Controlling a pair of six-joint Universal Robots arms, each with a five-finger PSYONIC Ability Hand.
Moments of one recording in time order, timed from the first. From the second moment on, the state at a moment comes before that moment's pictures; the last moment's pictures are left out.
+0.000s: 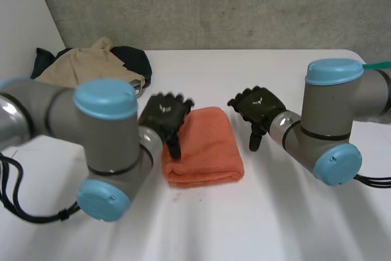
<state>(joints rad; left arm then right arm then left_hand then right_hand) 4.05 -2.18 -1.29 3.16 -1.67 3.37 2.03 -0.85 1.14 0.10 1.38 2.66 0.19 0.21 0.21 0.20 0.05 0.23 0.21 0.21 0.21 0.05</state>
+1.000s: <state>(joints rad) 4.15 -1.96 -1.23 3.11 -1.09 3.35 2.18 -0.83 1.51 -0.51 1.36 2.63 0.19 0.21 0.21 0.20 0.05 0.90 0.99 0.98 0.98 0.29</state>
